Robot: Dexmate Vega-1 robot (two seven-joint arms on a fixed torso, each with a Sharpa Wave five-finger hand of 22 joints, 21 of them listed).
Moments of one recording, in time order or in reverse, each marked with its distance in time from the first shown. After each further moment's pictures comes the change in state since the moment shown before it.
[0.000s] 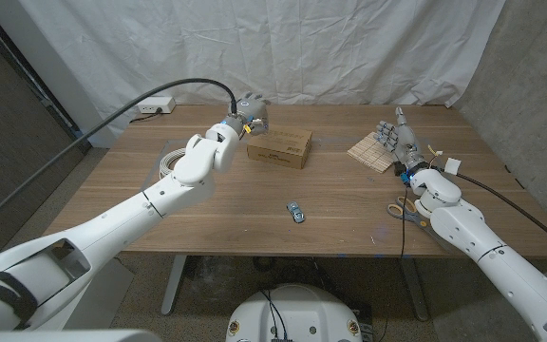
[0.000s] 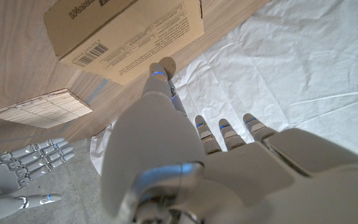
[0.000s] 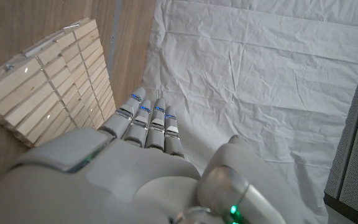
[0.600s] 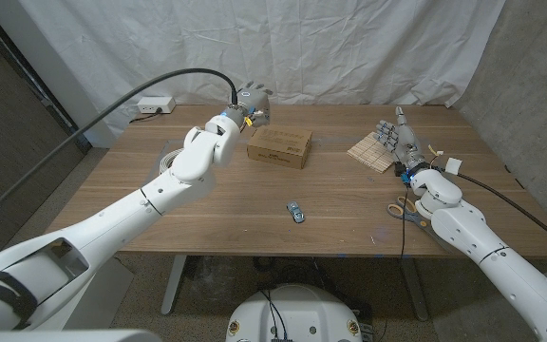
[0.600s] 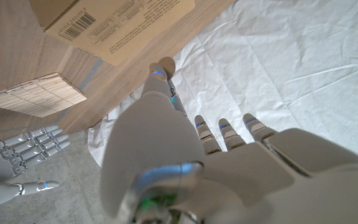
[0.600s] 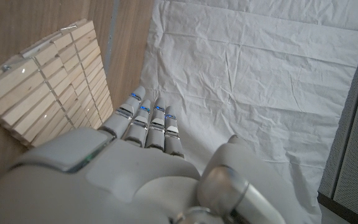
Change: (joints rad) left arm 0.000 0.000 -0.029 -0.059 0.051 0.005 -0.030; left_hand 0.003 -0.005 0.000 0.000 -0.002 0.000 0.000 0.000 0.000 0.000 0.000 -0.006 0.000 0.000 0.000 -0.003 0.000 -0.004 -0.004 0.000 0.000; right arm -0.015 -0.006 0.005 -0.021 -0.007 0.009 -0.005; right_hand 0.004 0.004 0.000 0.000 0.000 0.000 0.000 0.000 0.000 0.005 0.005 0.000 0.000 0.000 0.000 0.000 0.000 0.004 -0.004 0.000 0.000
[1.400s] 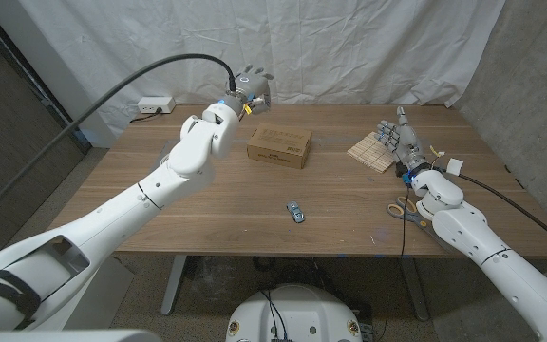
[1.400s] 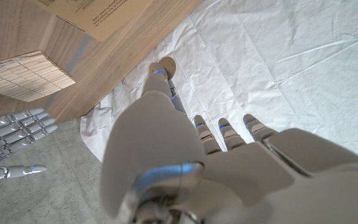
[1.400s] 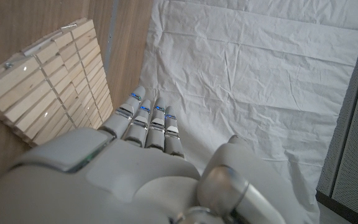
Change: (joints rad) left arm 0.001 -0.016 -0.042 -0.042 0.031 -0.002 -0.021; left_hand 0.004 -0.002 0.004 0.004 -0.001 0.000 0.000 0.000 0.000 0.005 -0.005 0.000 0.005 0.010 0.000 -0.001 0.000 0.000 0.000 0.000 0.000; right arm -0.010 -0.003 0.007 -0.007 0.004 0.004 0.001; right_hand 0.000 0.000 -0.004 -0.004 -0.004 0.000 0.000 0.000 0.000 0.000 0.000 0.000 0.000 0.000 0.000 0.000 0.000 0.000 0.000 0.000 0.000
